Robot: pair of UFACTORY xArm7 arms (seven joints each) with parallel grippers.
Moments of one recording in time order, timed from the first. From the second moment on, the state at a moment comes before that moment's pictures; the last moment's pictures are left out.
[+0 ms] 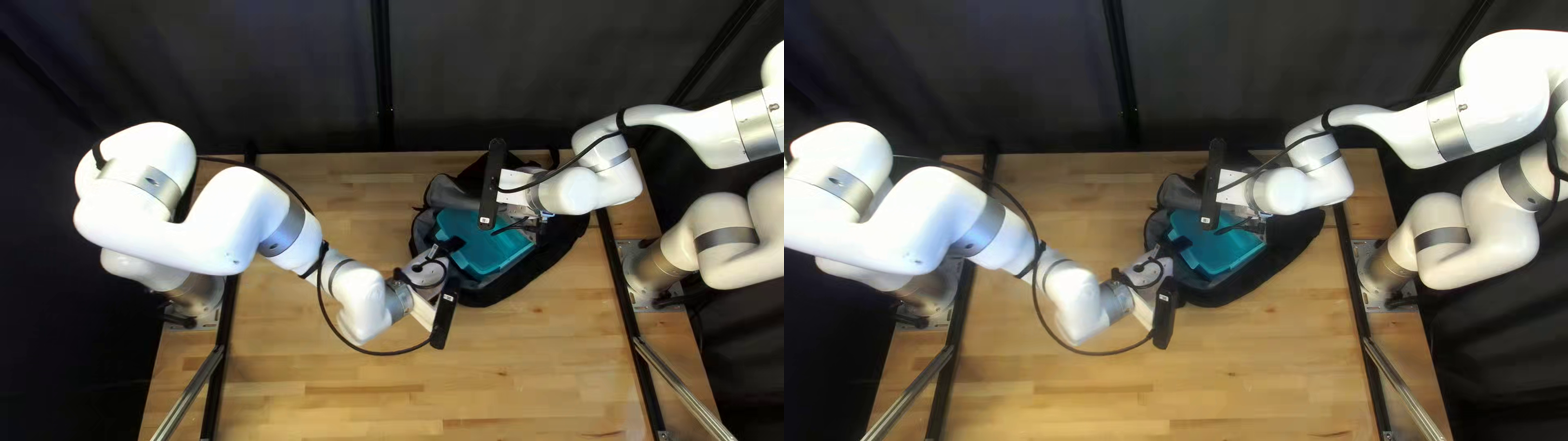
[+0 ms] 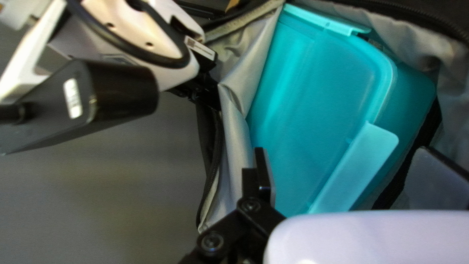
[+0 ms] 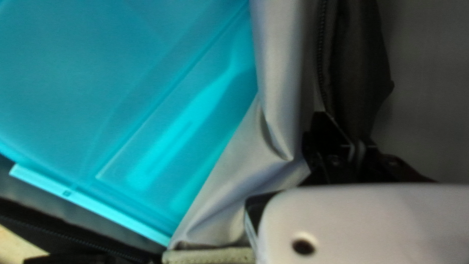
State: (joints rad) left arm -0.02 0.46 -0.22 1.02 1.95 1.00 -1.13; right arm -0.09 -0.34 -0.10 0.46 -0.87 0.72 0.57
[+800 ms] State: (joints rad) left arm -0.02 0.48 -0.21 1.05 1.88 1.02 -1.04; right arm -0.09 -0.34 -0.10 0.46 -0.87 0.72 0.57
